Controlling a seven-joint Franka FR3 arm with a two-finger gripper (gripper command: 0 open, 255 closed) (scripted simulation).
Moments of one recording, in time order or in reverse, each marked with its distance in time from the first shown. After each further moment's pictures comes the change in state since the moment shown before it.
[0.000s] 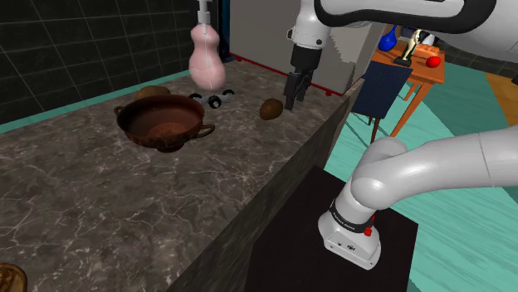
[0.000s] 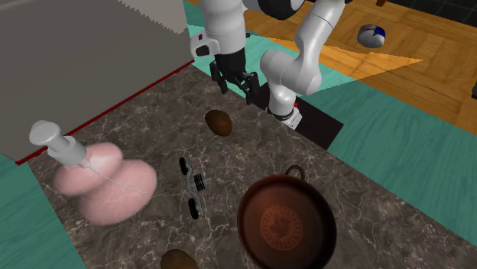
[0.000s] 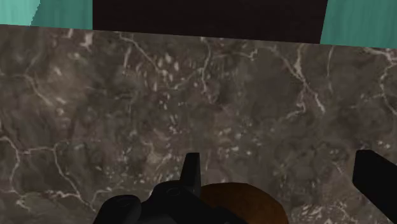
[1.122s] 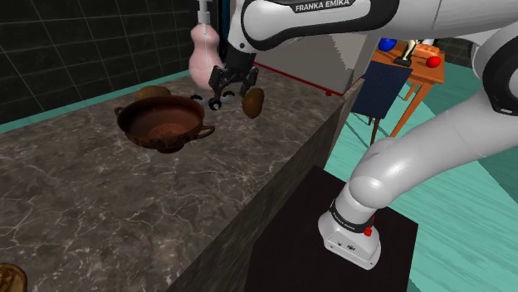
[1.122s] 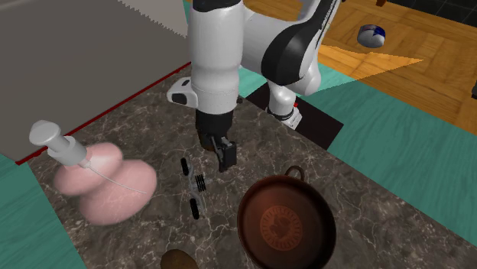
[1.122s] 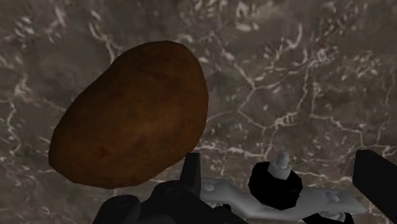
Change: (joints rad) arm -0.047 0.362 0.259 0.141 0.080 0.510 0.490
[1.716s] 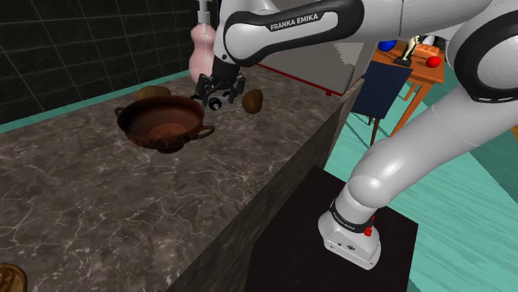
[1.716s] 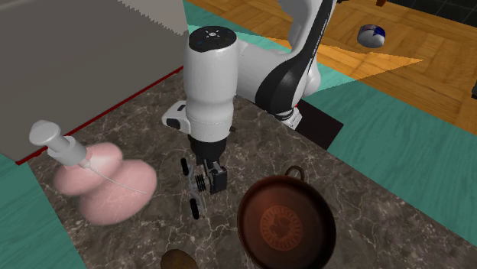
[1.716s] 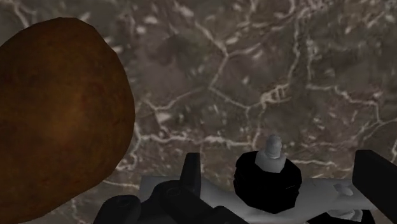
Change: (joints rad) arm -0.025 0.129 0.060 0.026 -0.037 0.128 0.132
